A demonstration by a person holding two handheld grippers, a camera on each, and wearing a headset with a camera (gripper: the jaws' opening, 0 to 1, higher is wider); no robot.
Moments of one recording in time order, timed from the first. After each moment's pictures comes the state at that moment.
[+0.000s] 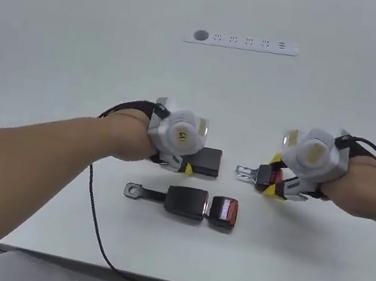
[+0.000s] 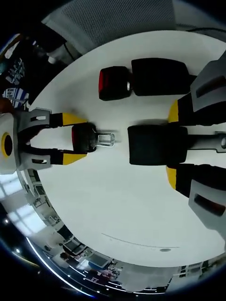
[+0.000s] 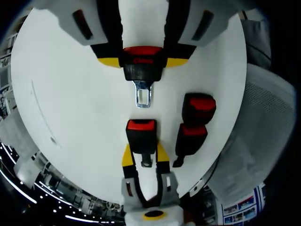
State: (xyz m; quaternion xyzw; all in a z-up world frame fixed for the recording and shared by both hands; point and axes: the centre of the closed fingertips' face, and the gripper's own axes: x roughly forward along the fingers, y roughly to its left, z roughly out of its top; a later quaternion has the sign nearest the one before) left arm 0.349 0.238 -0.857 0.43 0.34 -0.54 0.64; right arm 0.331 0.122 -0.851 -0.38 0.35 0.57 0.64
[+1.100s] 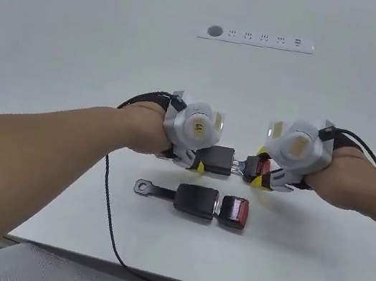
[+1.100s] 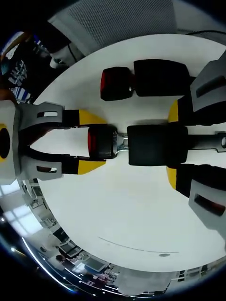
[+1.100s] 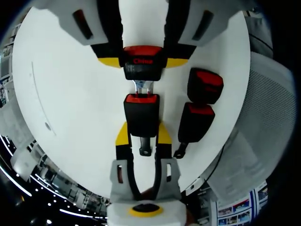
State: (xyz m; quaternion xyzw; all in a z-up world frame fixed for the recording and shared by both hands) left arm 0.350 0.236 -0.860 0.42 0.36 -0.56 0.63; right arm 0.340 0.160 -0.852 -0.38 0.32 0.59 0.64
